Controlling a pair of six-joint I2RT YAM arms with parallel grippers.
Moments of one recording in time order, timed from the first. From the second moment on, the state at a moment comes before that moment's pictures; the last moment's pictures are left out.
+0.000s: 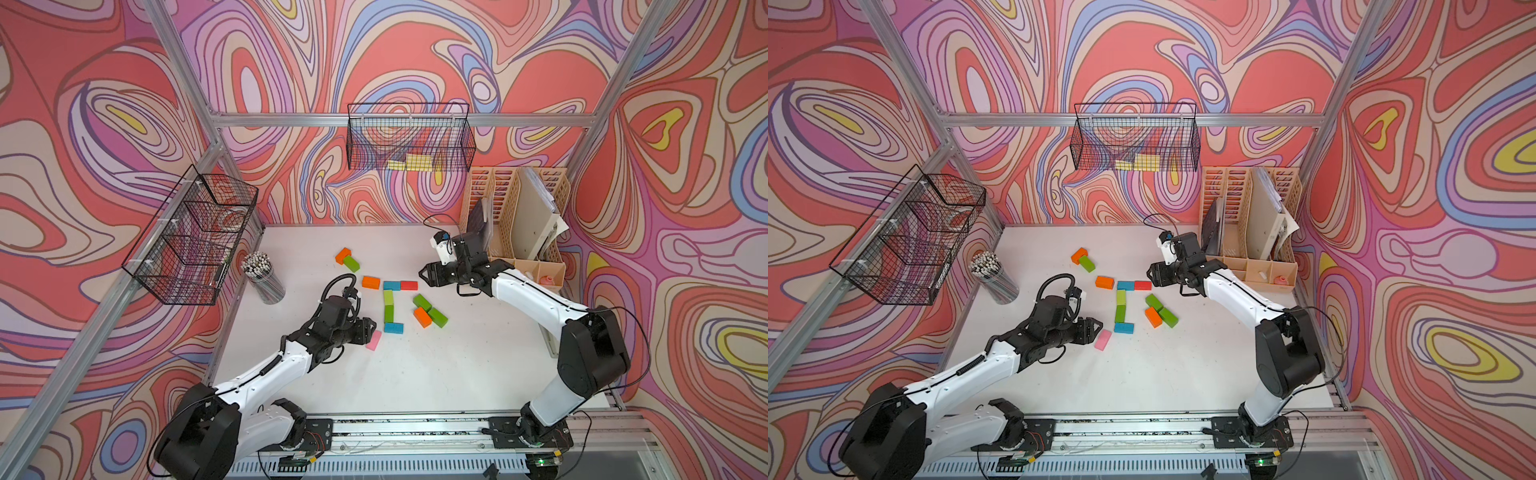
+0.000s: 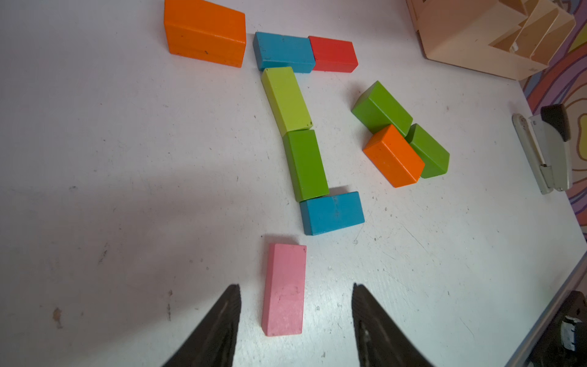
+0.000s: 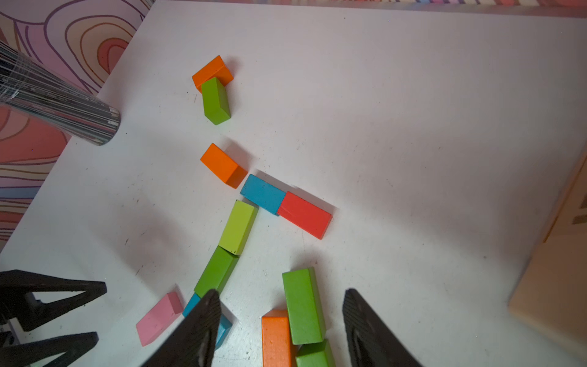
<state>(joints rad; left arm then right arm) -0.53 1.15 0.54 -0.17 0.14 -0.45 0.42 1.65 1.24 -0.37 -0.27 0.18</state>
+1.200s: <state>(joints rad) -0.66 1.45 0.69 -0.29 0.01 -0.41 0.42 1.61 1.17 -0.41 -0.36 0.24</state>
